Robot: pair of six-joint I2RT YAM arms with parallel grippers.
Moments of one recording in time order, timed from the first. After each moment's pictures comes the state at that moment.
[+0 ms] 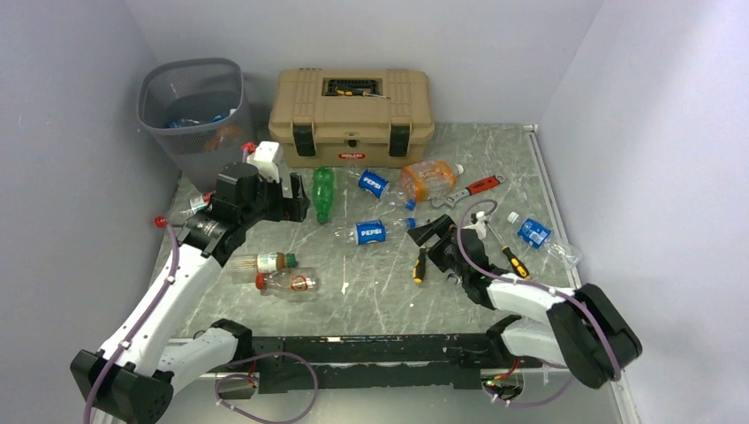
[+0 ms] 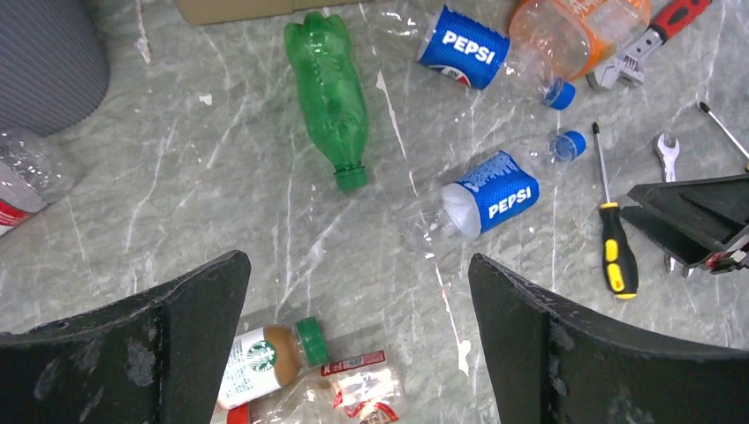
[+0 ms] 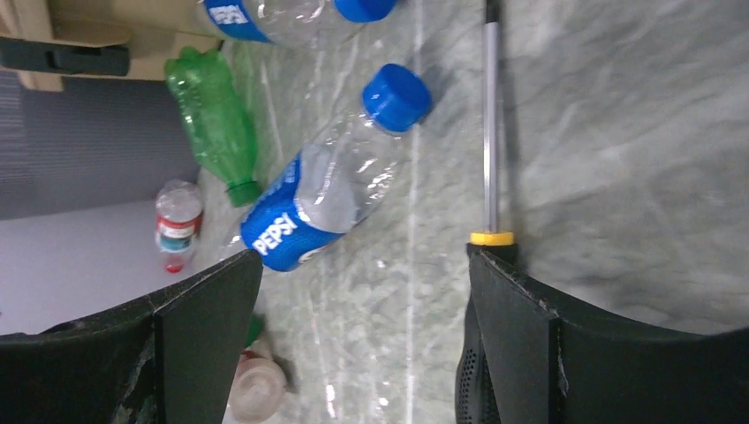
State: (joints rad) left arm -0.38 1.00 1.02 -0.53 0.01 -0.23; right arm 0.52 1.13 0.24 0.42 0.12 1.15
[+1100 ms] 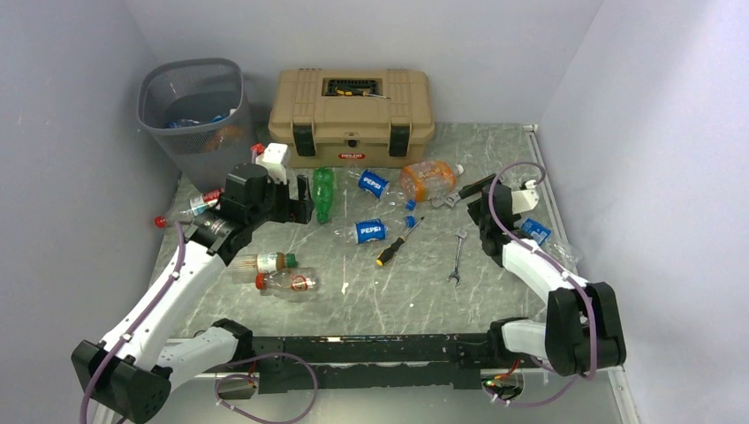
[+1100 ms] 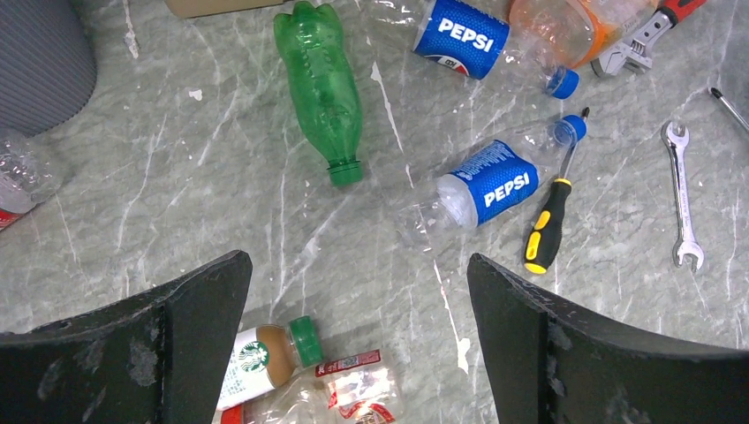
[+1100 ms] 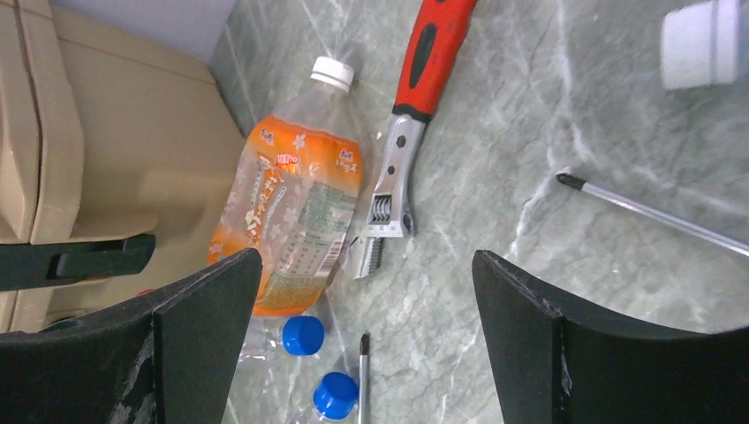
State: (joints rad) left arm -0.43 1.02 1.02 -0.52 -0.04 -0.24; right arm 0.16 1.24 0.57 0.16 0.36 1.04
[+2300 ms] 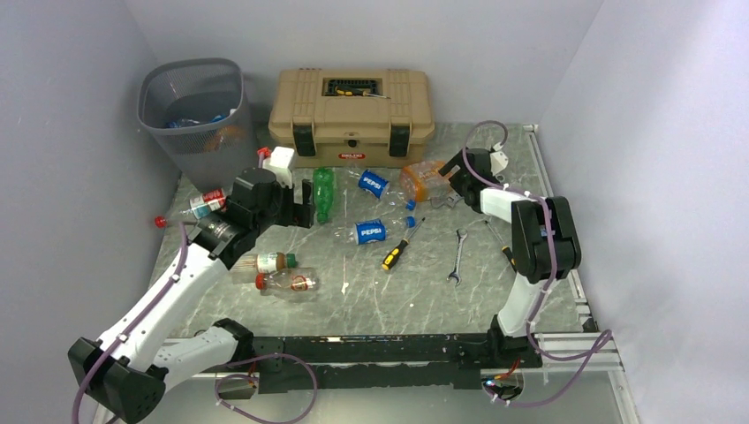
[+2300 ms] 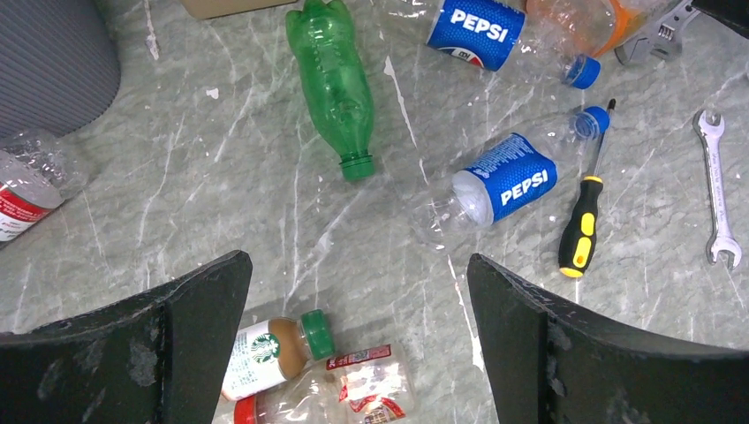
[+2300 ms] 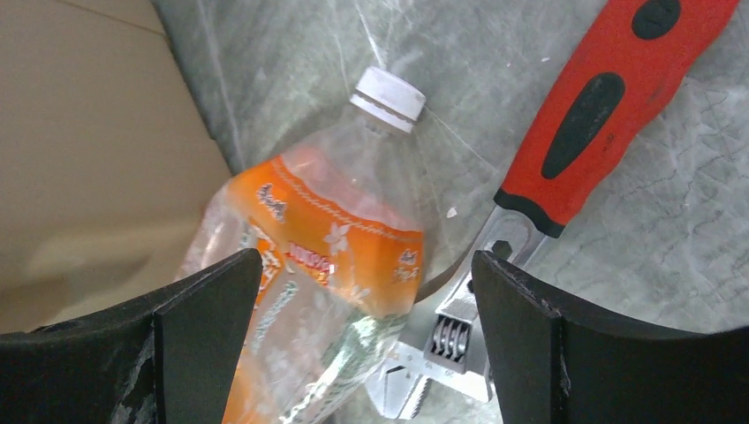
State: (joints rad) left arm -0.50 1.00 1.02 -0.55 -0.15 -0.22; right arm 0.14 1.80 1.03 0.15 0.21 0.87
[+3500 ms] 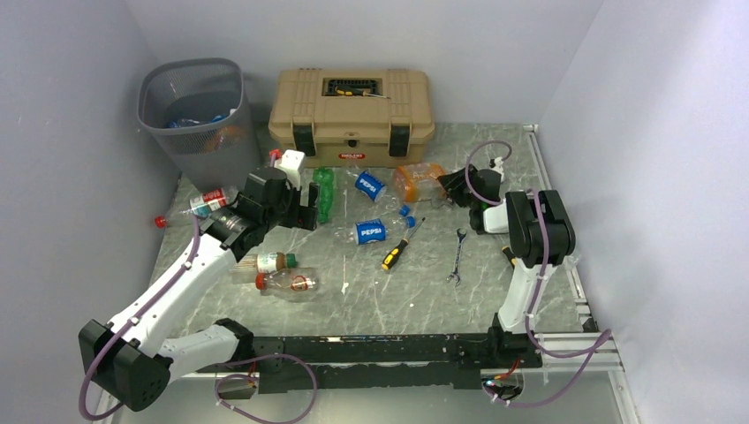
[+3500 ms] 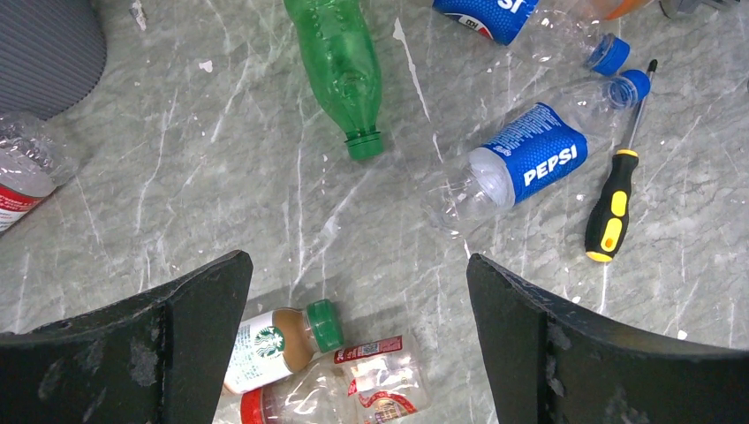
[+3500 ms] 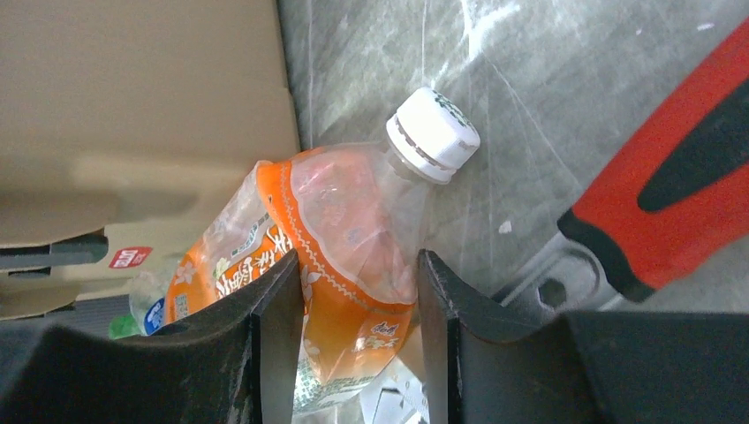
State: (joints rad) left arm -0.52 1.08 1.02 -0.56 -0.16 -0.20; right arm 0.05 1.97 0.82 0.77 -0.17 0.89
